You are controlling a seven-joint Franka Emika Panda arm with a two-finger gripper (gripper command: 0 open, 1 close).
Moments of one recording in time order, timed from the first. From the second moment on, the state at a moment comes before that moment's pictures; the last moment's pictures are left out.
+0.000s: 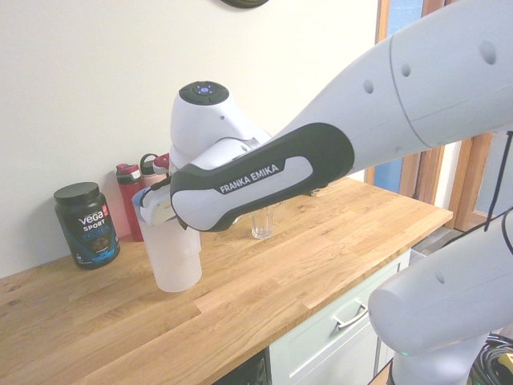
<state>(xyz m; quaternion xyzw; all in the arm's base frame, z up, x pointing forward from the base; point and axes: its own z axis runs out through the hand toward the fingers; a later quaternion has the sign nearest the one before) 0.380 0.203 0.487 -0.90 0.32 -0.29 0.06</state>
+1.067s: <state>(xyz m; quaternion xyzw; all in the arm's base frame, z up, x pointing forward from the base) 0.387 0.202 0.474 -0.90 0.37 -0.25 0.03</state>
